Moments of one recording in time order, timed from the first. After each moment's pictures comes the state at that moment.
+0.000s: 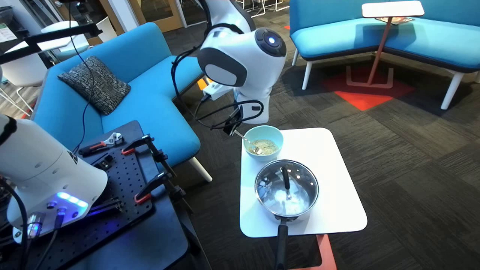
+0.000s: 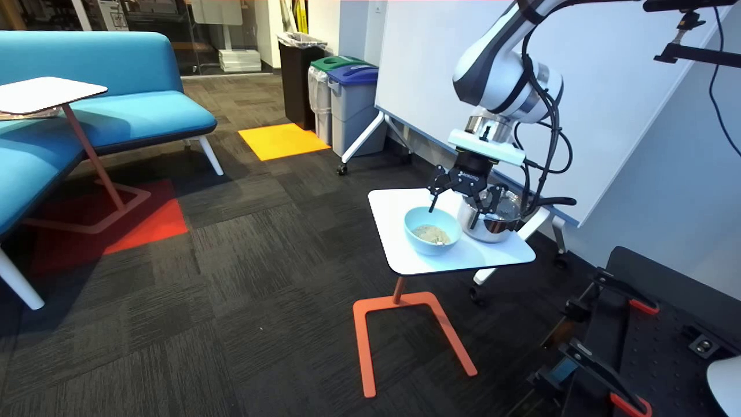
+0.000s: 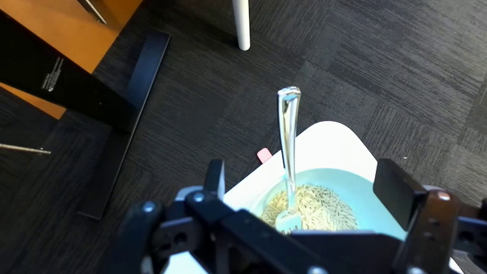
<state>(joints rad) -0.14 0.55 -0.15 -2.15 0.72 2.34 0.39</state>
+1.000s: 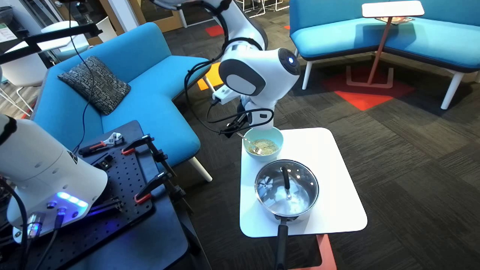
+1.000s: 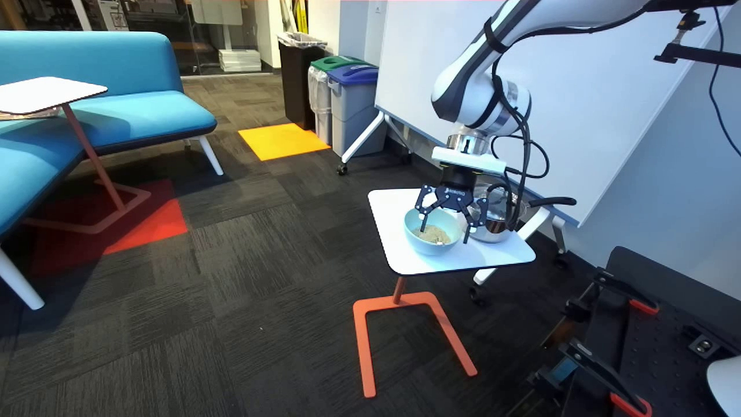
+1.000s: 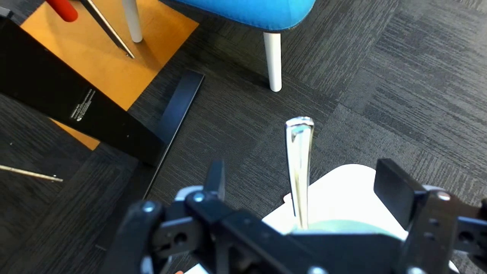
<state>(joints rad) -0.14 0.72 -0.14 -1.98 0.67 2.14 0.42</state>
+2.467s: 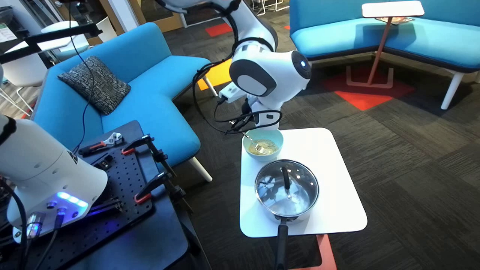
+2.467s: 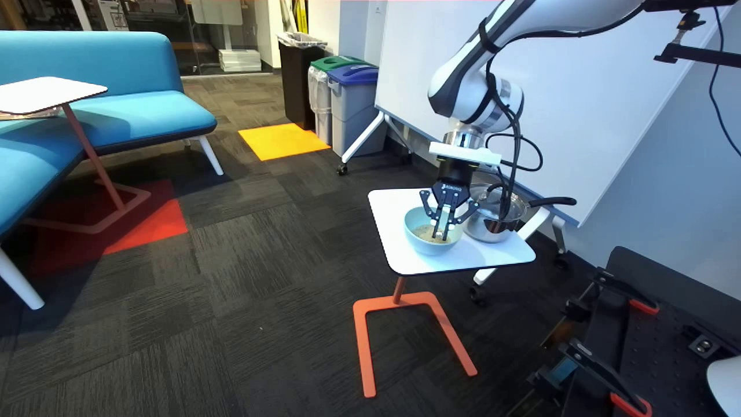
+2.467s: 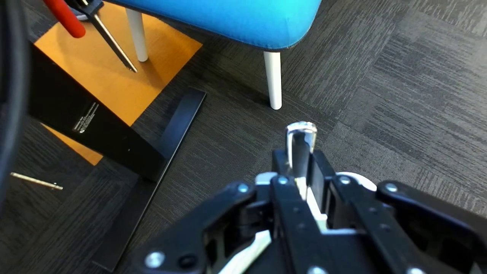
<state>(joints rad) -0.16 0.76 -0.15 -1.89 0.67 2.02 0.42</state>
